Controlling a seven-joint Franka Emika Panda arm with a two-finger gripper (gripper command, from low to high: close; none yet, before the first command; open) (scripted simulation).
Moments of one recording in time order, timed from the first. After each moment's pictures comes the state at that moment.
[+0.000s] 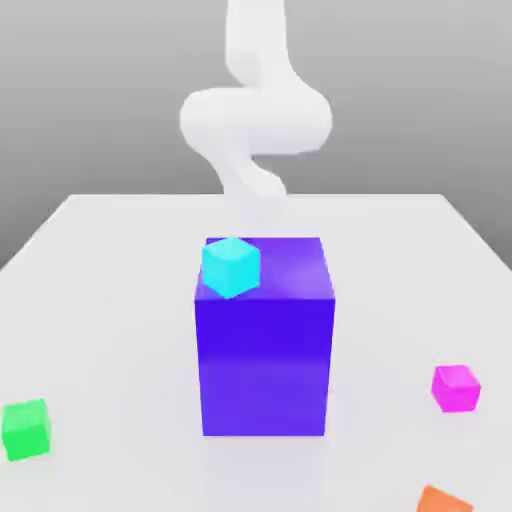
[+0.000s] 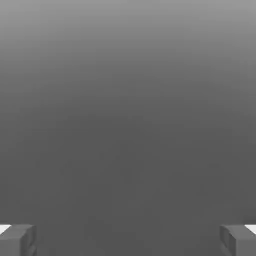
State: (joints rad) arm 0.07 -0.71 0.00 -2.33 0.01 2.35 0.70
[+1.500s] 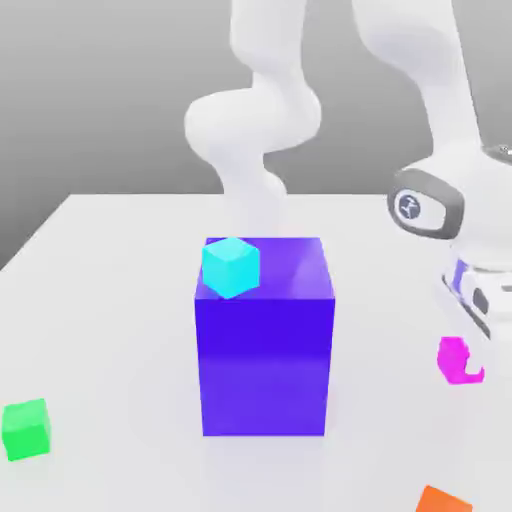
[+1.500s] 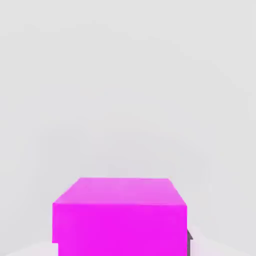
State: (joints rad) arm 0.55 0.18 0.04 -2.58 -0.02 2.74 -0.06
